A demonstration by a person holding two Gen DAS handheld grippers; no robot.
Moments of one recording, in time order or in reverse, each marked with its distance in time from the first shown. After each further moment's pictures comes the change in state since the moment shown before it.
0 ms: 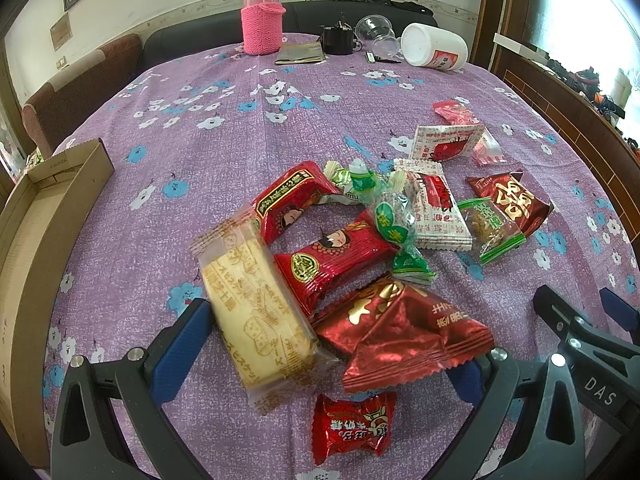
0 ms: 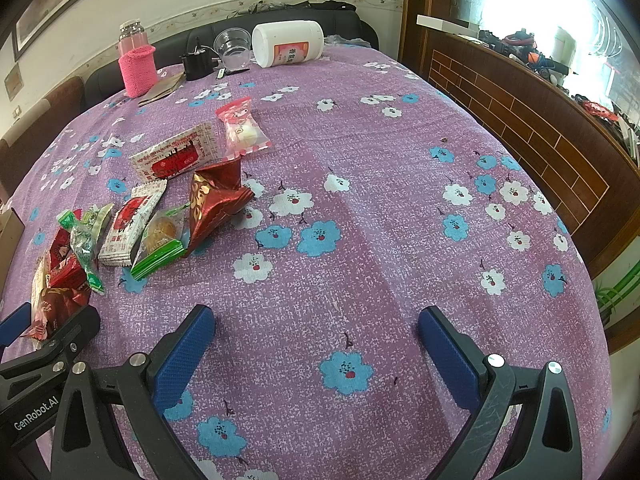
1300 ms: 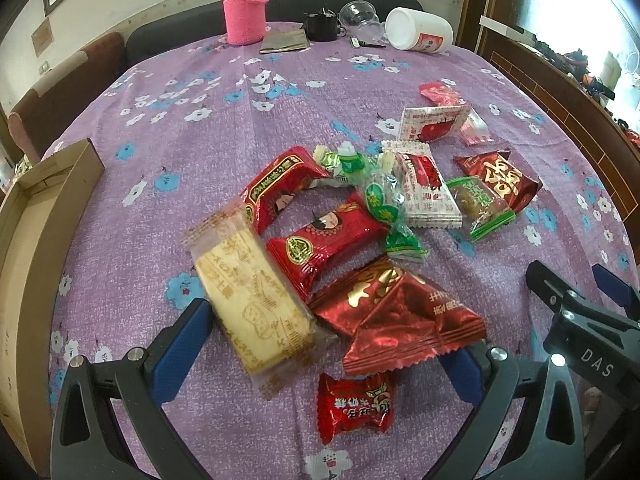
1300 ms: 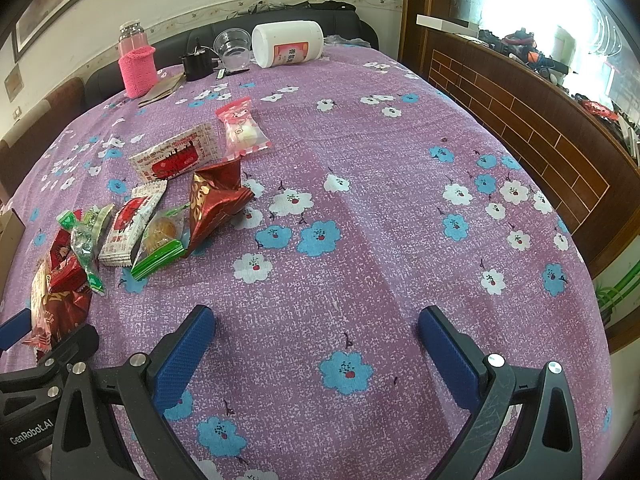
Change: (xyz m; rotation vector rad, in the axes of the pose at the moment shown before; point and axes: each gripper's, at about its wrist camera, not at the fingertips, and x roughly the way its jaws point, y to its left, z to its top) left arm -0.003 0.001 -0.002 0.054 0.058 -0.036; right arm 0.000 -0.001 0.000 0.002 -0.001 0.003
